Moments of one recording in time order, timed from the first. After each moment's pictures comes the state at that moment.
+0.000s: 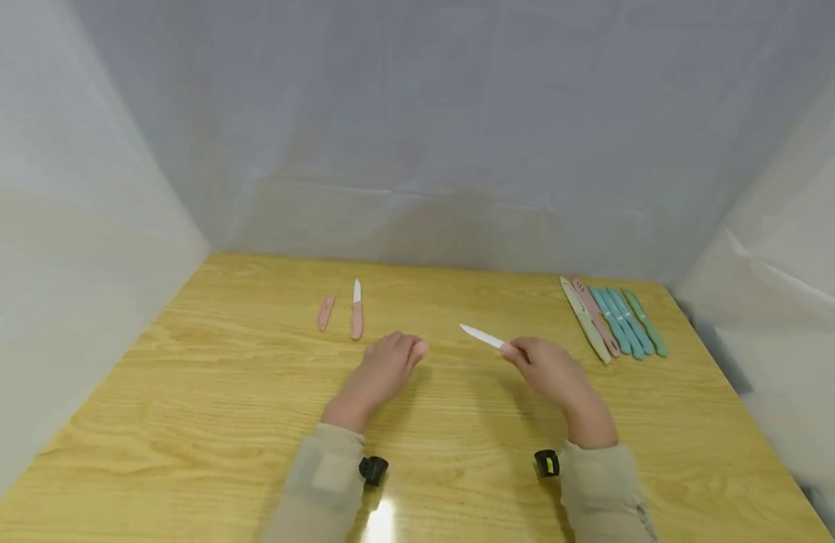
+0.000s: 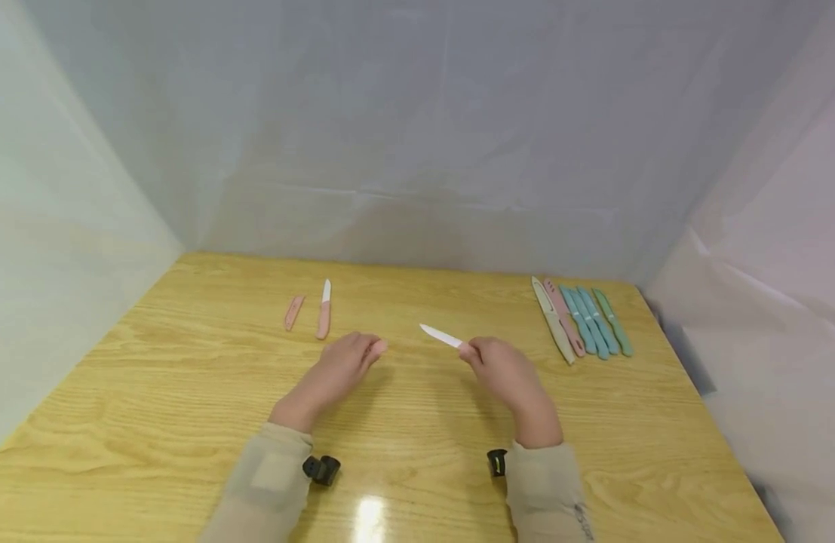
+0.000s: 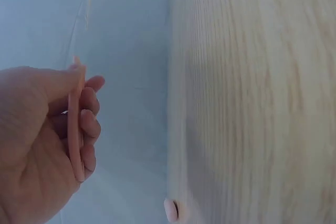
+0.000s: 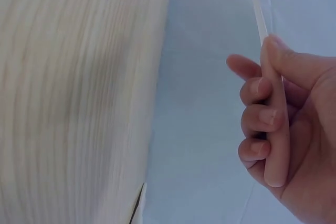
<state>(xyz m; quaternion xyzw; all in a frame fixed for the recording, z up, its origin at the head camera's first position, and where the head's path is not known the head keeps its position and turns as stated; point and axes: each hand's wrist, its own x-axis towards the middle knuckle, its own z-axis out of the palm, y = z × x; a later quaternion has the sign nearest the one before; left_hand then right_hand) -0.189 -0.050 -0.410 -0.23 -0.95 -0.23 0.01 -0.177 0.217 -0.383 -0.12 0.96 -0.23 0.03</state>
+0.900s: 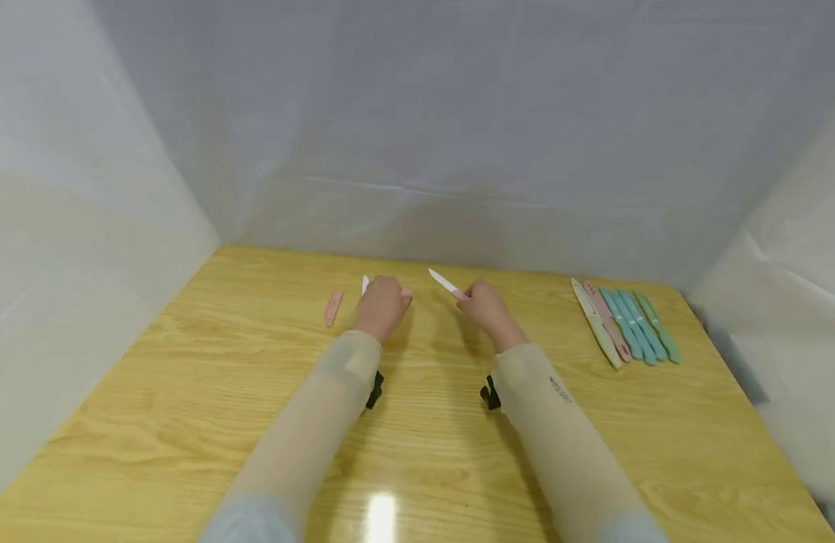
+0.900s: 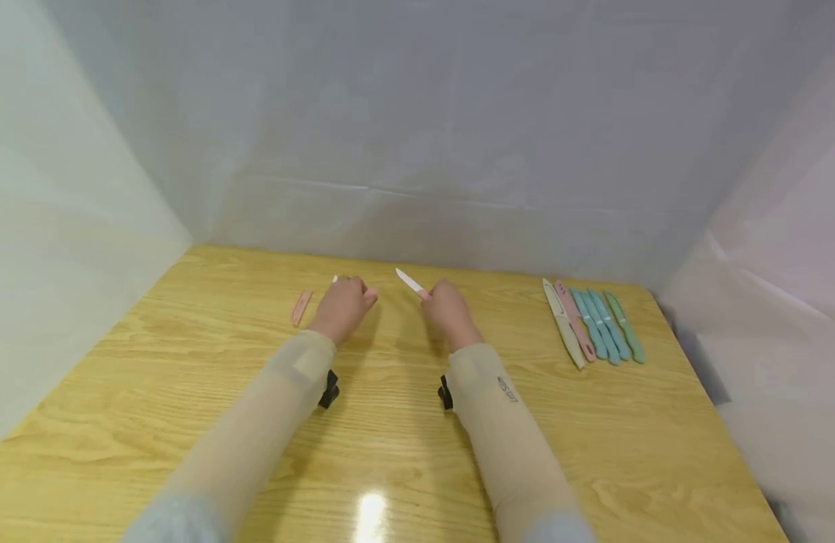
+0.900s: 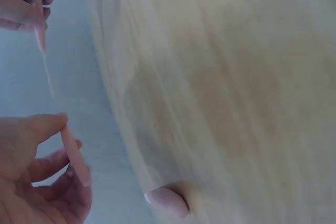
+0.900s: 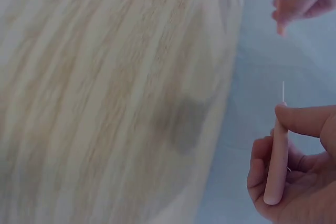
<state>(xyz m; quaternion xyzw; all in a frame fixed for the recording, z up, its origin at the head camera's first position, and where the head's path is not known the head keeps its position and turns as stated) -0.292 -0.057 -0.399 -0.07 -0.97 -0.22 0.03 -0.294 0.134 -0.392 -0.02 0.95 -0.31 0.05</state>
